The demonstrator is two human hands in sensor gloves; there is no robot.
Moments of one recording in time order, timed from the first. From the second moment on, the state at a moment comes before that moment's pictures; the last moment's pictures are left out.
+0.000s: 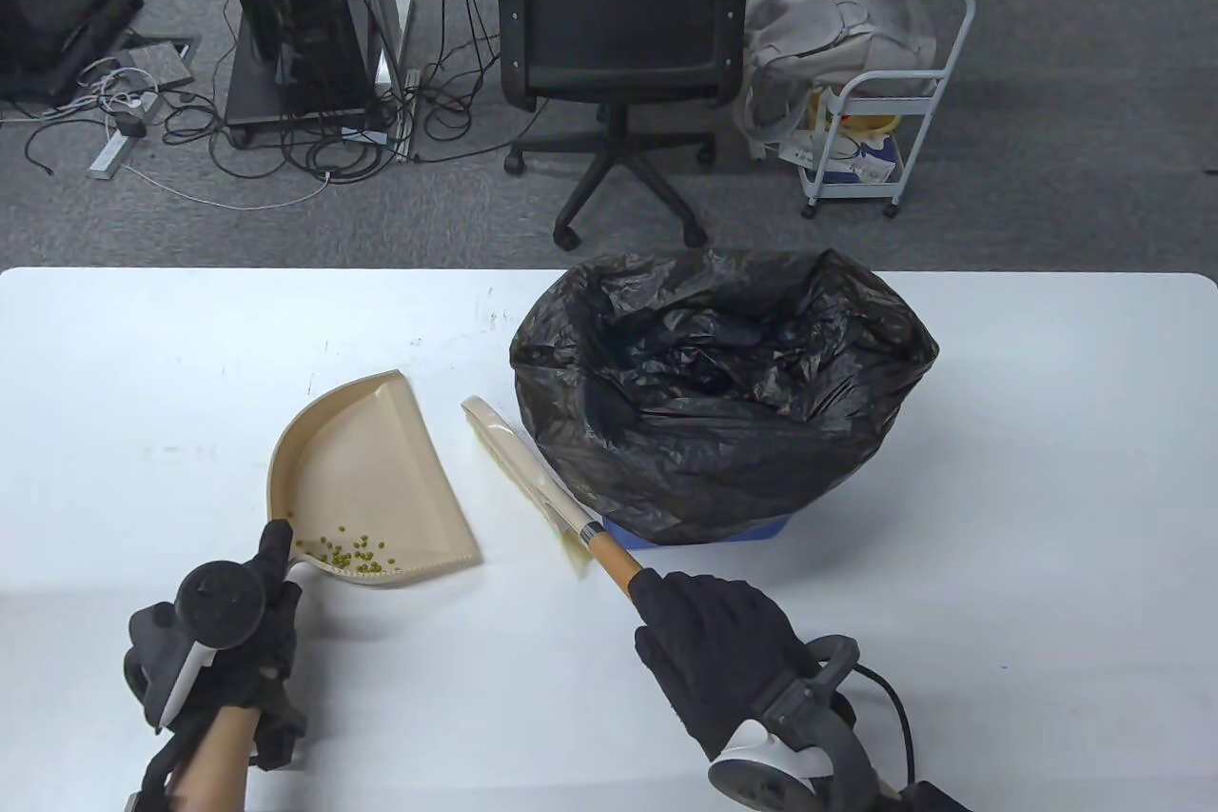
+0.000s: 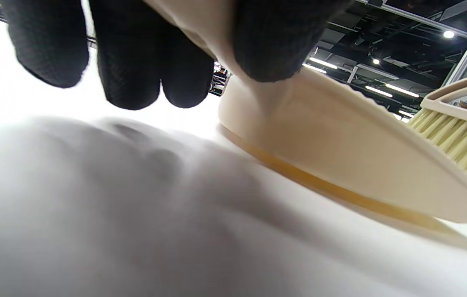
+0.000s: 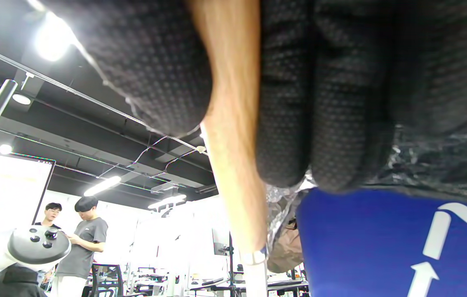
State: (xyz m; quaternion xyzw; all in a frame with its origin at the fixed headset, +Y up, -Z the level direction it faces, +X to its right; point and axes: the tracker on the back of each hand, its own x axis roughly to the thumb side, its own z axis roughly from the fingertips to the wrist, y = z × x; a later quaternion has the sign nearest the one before) left_hand -0.359 -0.741 -0.245 0.00 0.14 0.18 0.97; right_hand 0.084 -0.625 -0.165 0.32 -0.34 0.87 0.15
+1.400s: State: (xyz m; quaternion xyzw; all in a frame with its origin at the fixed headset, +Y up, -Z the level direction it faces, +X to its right) left_hand -0.243 -0.523 -0.263 0.15 0.05 0.25 0.96; right_hand 0.084 -0.630 -0.161 0.32 -0.33 0.88 0.16
